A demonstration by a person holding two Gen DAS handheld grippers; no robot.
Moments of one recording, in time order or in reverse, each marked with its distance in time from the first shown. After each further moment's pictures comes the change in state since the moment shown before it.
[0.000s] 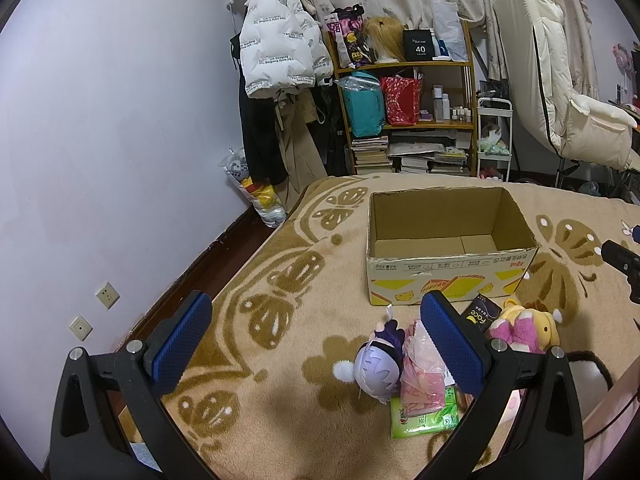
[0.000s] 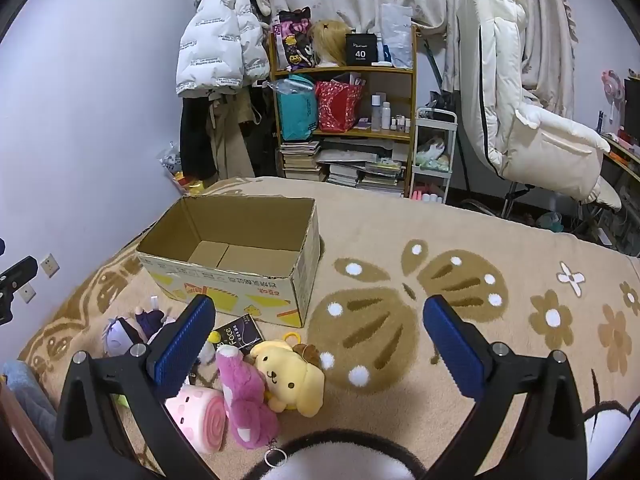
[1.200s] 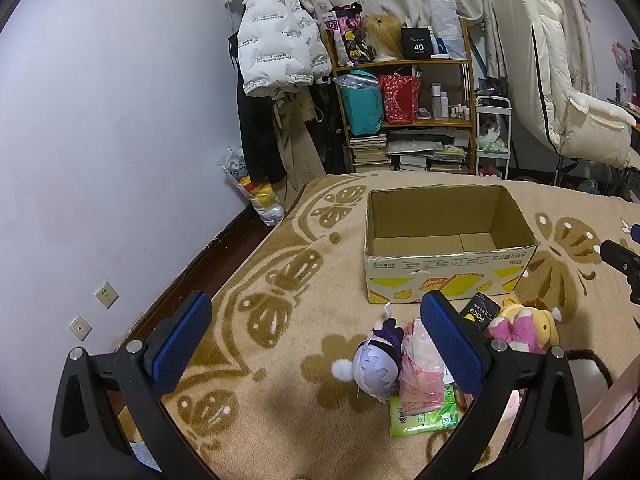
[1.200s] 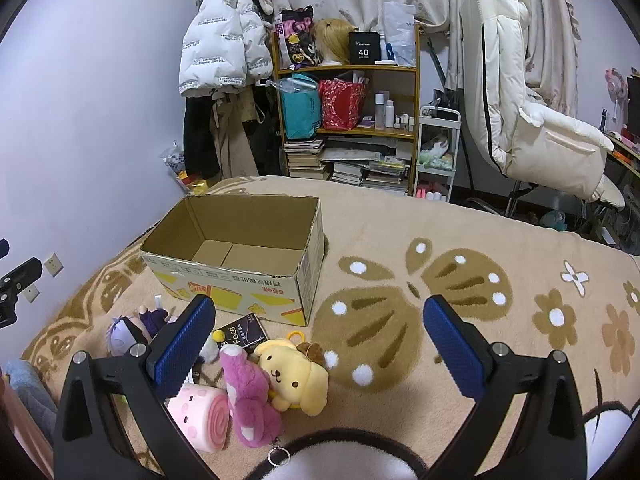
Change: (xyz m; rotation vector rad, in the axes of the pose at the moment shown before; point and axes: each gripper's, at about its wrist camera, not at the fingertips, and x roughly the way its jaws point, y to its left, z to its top) left arm 0.005 0.000 -0.005 0.000 0.007 -0.005; right arm 0.003 0.006 -0.004 0.002 0.003 0.006
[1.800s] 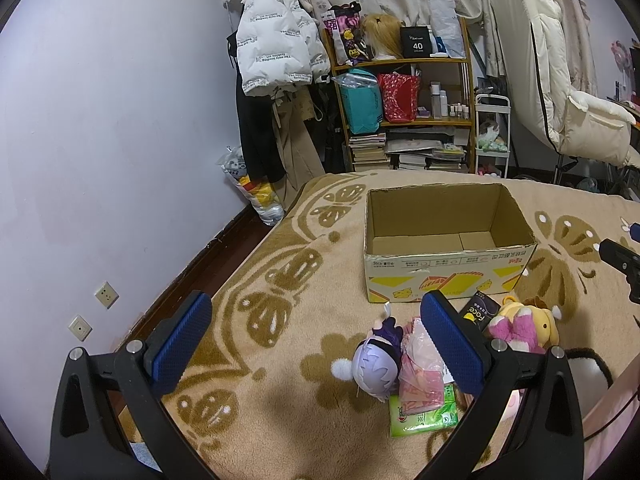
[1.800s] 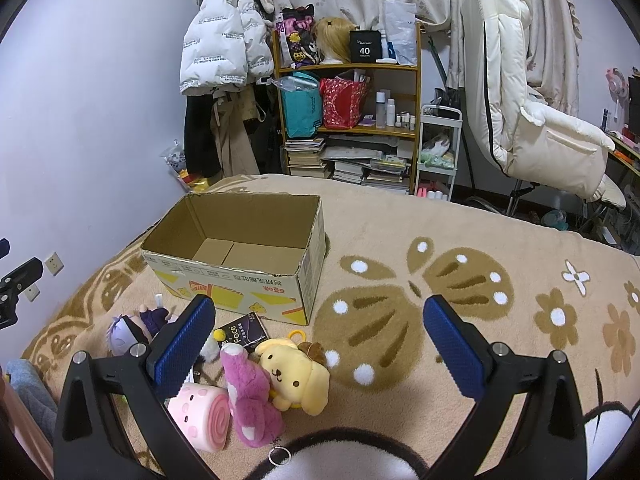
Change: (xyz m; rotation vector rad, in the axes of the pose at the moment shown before) left arm 0.001 0.000 -0.001 0.000 0.000 0.001; right arm 0.001 0.000 0.000 0.002 0.001 0.002
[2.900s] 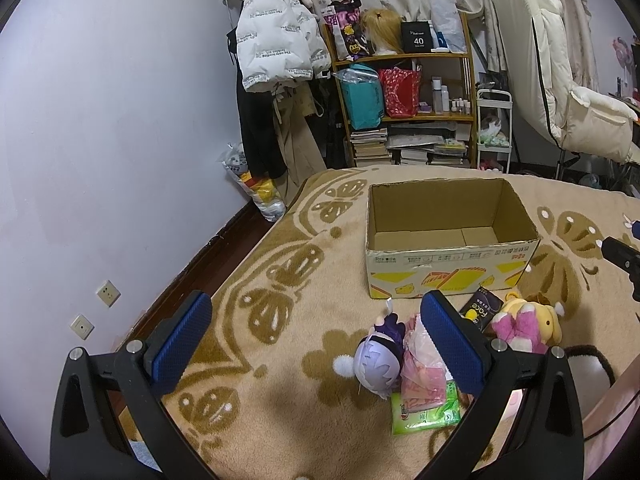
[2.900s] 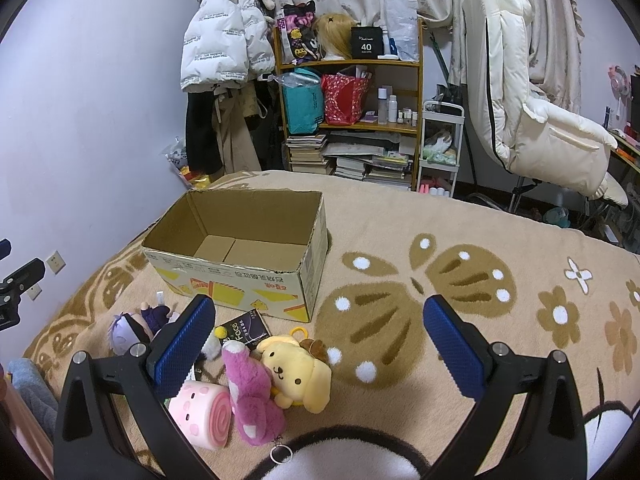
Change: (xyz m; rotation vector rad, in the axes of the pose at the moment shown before) left arm 0.003 0.000 -0.007 0.006 0.014 0.005; right arm 0.004 0.006 -0.006 0.001 0.013 0.009
